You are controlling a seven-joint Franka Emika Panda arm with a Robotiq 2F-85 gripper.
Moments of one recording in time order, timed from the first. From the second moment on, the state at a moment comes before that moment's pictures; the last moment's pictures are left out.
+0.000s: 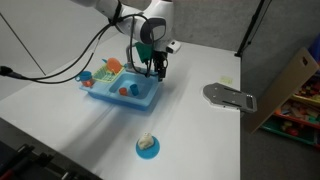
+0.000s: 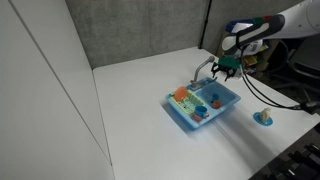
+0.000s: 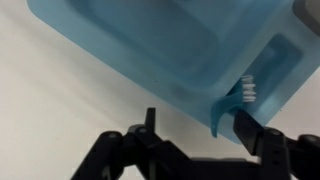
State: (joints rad) arm -0.13 0.98 -0.13 -1.31 0.22 2.28 0.57
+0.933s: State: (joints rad) arm -0.12 0.98 -0.12 -1.30 0.24 2.29 0.57
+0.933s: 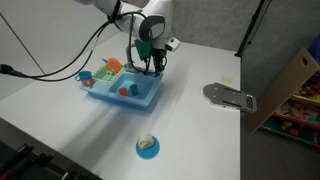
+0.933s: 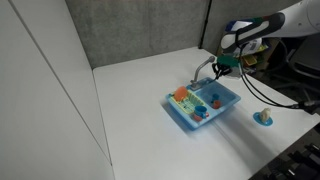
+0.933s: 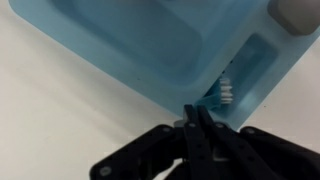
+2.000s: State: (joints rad) arm -0.12 0.86 -0.11 -1.37 0.24 2.35 0.57
